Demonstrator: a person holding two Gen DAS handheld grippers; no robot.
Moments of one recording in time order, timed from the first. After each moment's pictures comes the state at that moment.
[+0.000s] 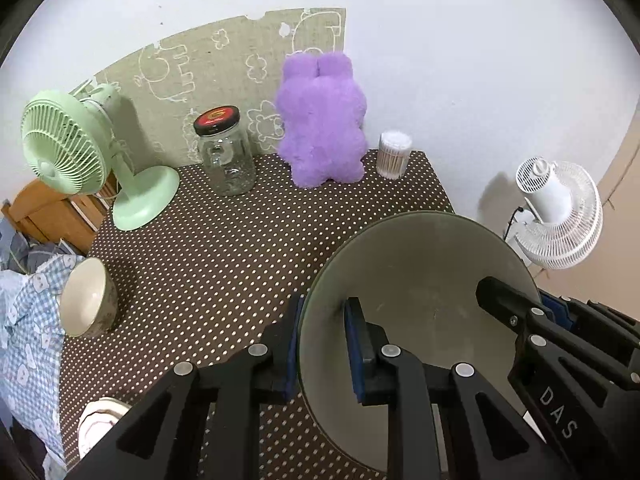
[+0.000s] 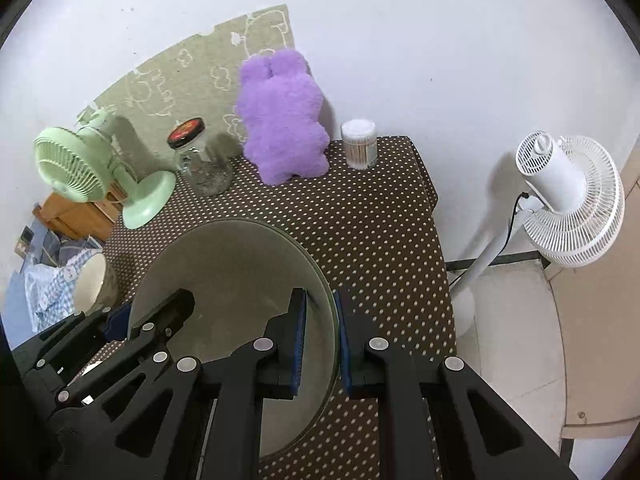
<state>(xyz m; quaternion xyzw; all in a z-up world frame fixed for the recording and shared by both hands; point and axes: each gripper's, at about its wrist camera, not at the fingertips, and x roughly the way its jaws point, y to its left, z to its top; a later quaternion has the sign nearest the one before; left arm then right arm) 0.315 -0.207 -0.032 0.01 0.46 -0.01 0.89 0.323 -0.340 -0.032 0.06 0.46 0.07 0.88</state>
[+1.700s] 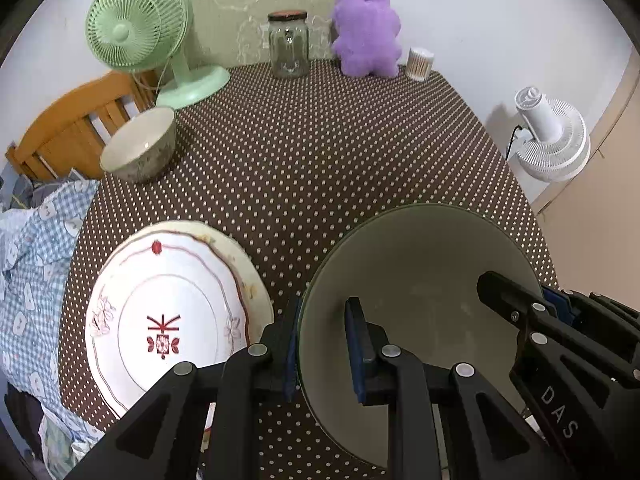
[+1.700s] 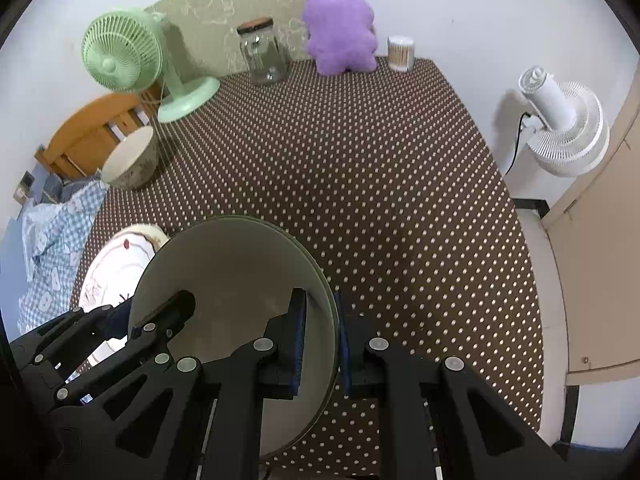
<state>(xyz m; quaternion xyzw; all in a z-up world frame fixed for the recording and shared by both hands) 0.155 -0.105 -0.093 0.00 0.53 -0.02 0.85 0.152 -0.231 -0.096 0.03 0.52 0.07 0.85</state>
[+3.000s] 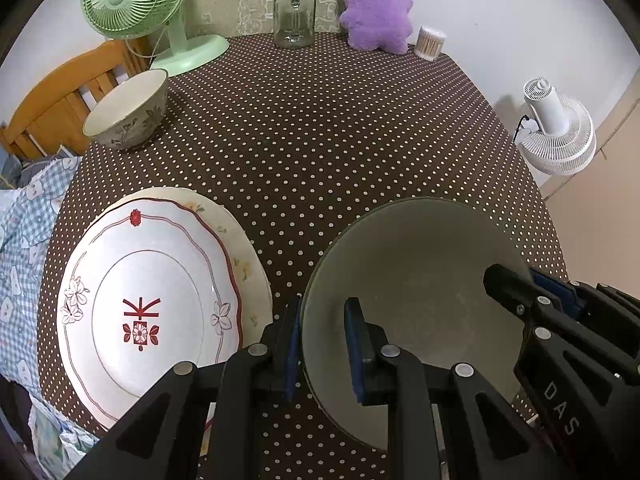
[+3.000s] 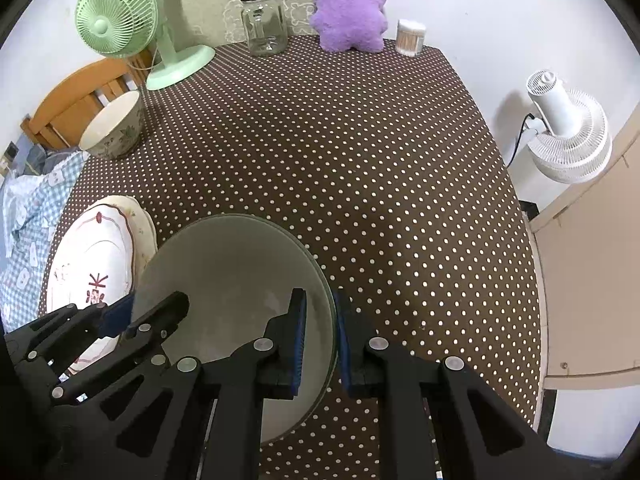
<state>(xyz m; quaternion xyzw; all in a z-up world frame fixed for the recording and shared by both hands) 0.165 -0.098 -0.121 -0.02 0.55 -0.03 0.83 0.164 -0.215 -0.120 -0.01 0.54 0.05 0.84</state>
